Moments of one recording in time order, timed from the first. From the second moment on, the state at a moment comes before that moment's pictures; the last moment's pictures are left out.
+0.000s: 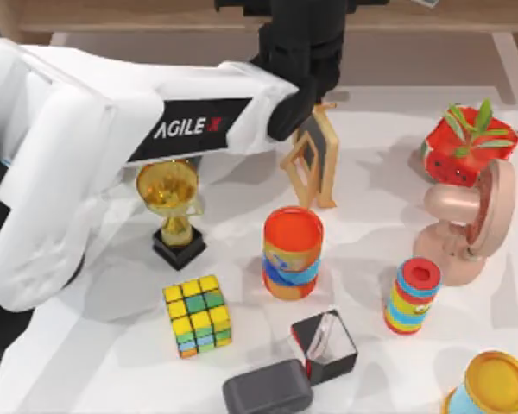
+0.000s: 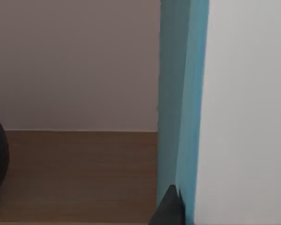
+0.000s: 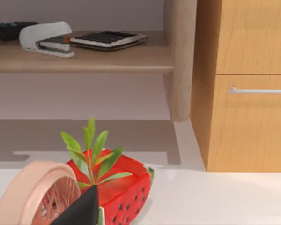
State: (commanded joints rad) left arm -0.68 2.31 1.69 0.64 -0.64 0.01; right arm 0.00 0.00 0.00 0.00 0.00 0.00
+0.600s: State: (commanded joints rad) left arm -0.69 2.29 1.67 0.64 -0.65 0.01; right arm 0.00 0.00 0.00 0.00 0.00 0.00
